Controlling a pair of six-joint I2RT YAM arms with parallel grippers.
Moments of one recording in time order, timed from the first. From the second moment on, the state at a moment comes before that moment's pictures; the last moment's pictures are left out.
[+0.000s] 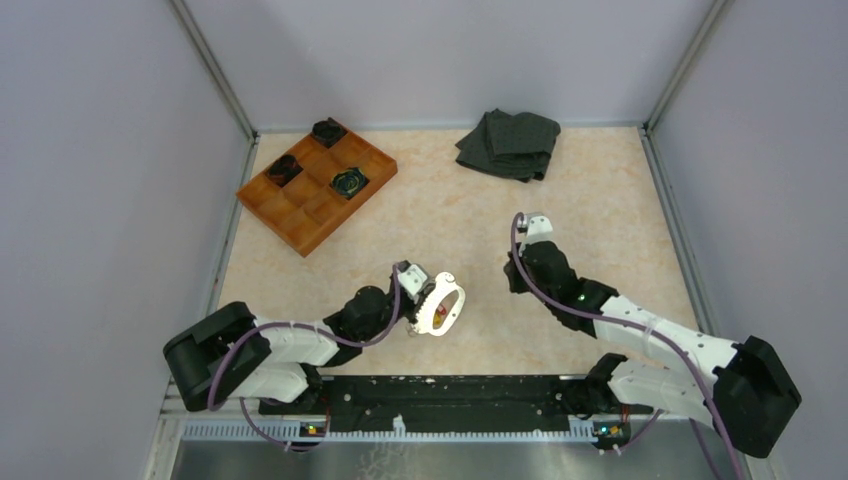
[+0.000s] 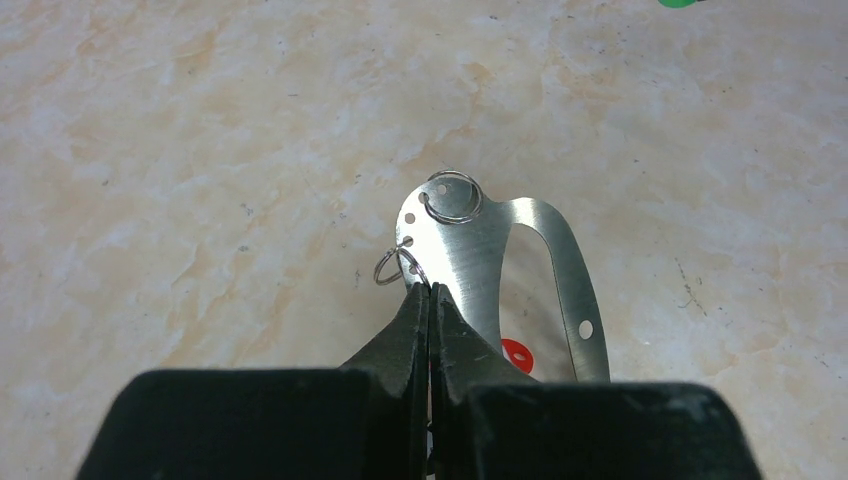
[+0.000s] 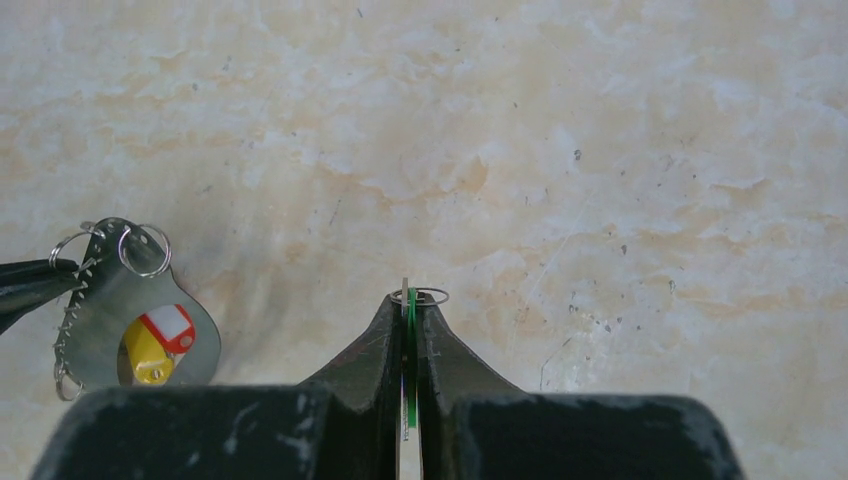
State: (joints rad) left arm -0.94 1.29 0.20 0.91 -0.09 0.03; right arm 0.76 1.01 0.54 -0.12 0.32 0.37
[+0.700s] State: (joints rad) left arm -0.93 1.29 0.20 0.87 -0.09 -0.08; right arm 0.75 1.00 0.49 -0.02 0.40 0.47
